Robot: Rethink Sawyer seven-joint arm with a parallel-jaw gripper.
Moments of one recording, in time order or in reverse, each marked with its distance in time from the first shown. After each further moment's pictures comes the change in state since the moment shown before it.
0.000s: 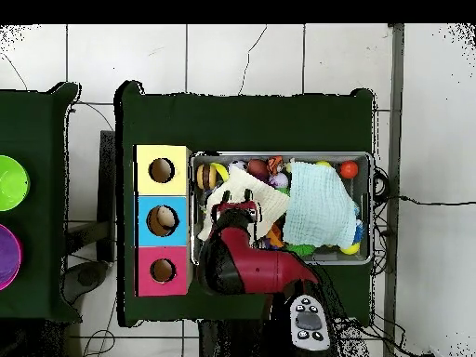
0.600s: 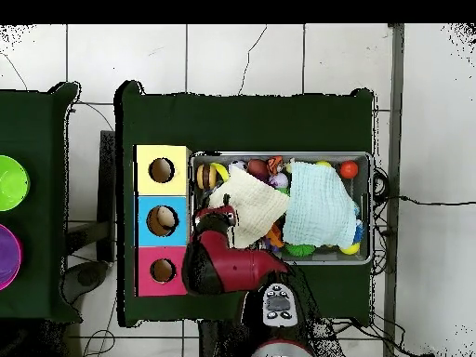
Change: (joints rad) arm 0.080 0.085 0.004 -0.004 0.034 -0.020 0.000
